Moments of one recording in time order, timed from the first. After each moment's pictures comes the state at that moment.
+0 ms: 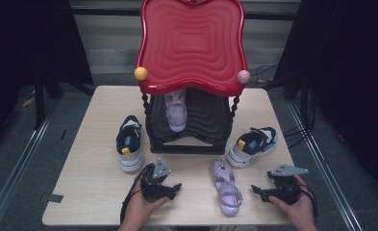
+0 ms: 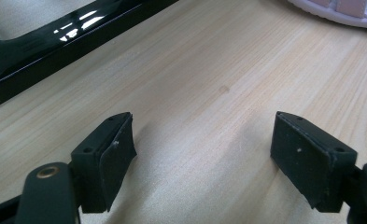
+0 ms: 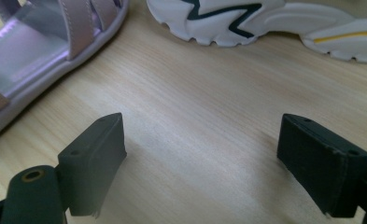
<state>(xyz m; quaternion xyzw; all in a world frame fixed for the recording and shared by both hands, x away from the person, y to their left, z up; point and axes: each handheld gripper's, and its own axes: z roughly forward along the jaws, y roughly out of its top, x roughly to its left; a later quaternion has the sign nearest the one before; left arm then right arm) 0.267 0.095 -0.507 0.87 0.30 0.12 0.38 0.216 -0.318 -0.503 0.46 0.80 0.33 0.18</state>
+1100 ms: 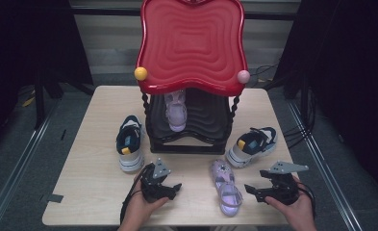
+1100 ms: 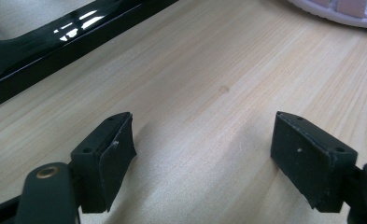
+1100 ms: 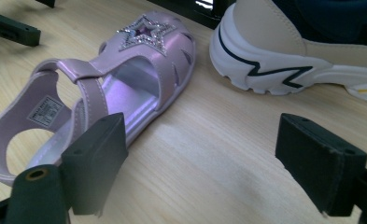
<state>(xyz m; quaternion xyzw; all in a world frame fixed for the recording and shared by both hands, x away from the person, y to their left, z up) 0.267 0.096 -0.507 0.87 0.30 0.12 0.38 0.208 -0.290 -0.465 0.46 0.80 0.37 0.14</state>
